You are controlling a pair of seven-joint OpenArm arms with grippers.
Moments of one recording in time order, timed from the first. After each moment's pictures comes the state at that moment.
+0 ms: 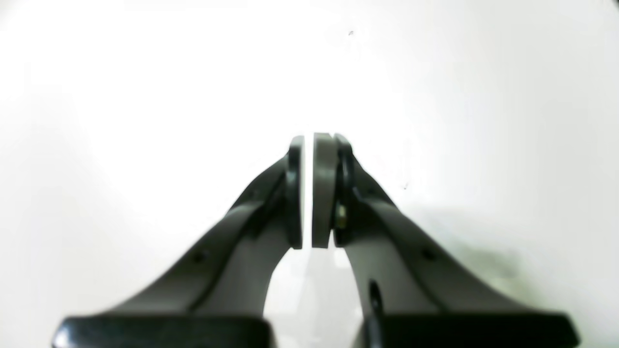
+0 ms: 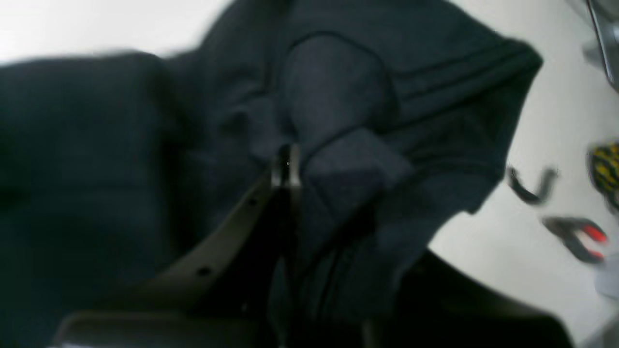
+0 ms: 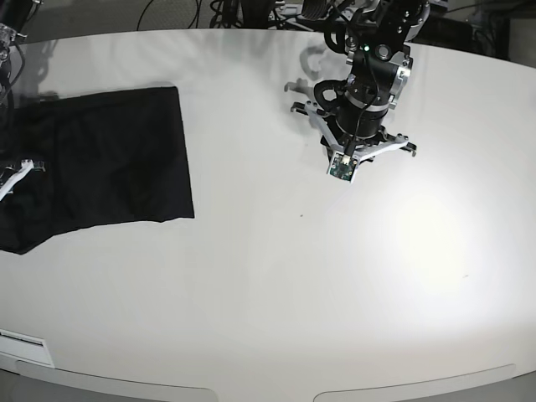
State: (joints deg) left arm 15.2 -15.5 22.7 123.4 7.9 6.7 54.1; right arm -9.0 31.1 29.0 111.5 22.9 18.2 -63.6
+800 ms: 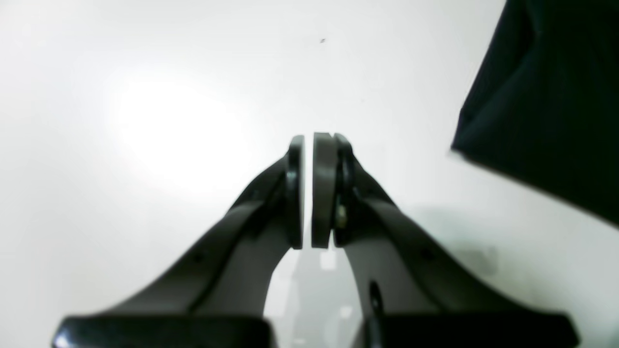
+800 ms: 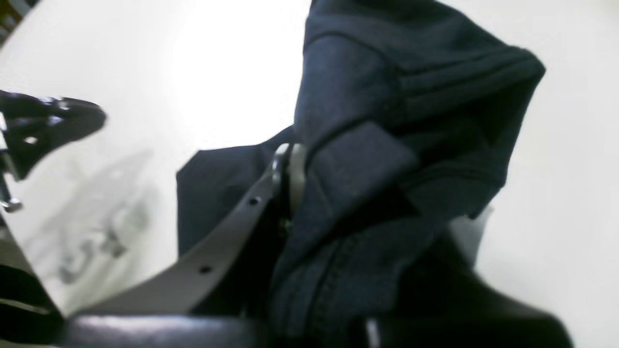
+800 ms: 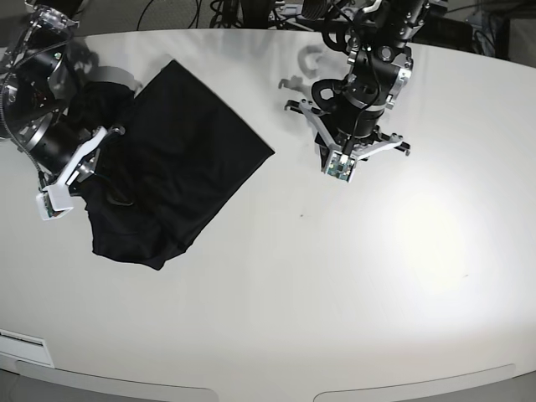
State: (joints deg) left arm 15.2 -15.5 22.7 123.4 5.4 6.6 52.6; right arm -9.1 13.2 28.4 115.6 58.7 38.2 -69.4
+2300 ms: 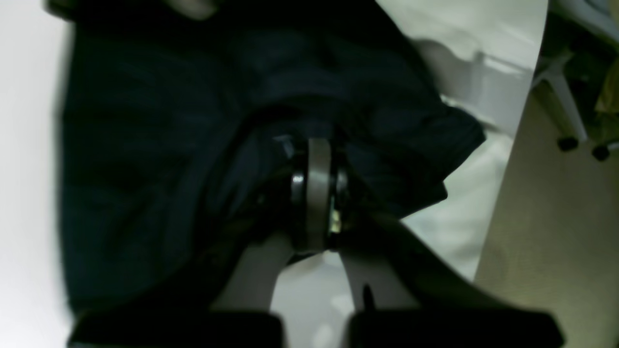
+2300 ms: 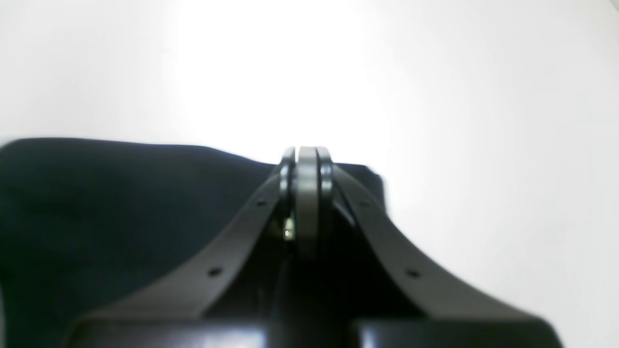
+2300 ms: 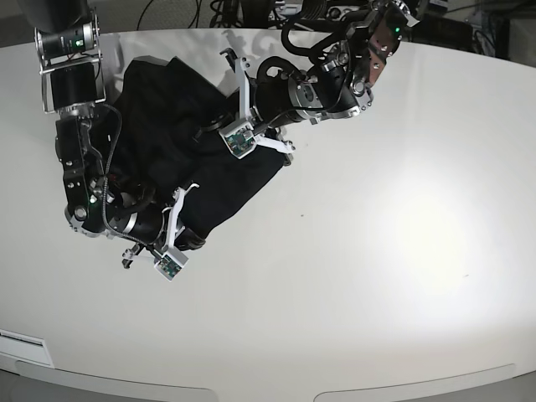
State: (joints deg) left arm 6.5 -10.3 31.6 113.7 -21.4 -26.4 50.5; right arm 15.8 18.7 -11.0 84.7 23.4 40.4 -44.6
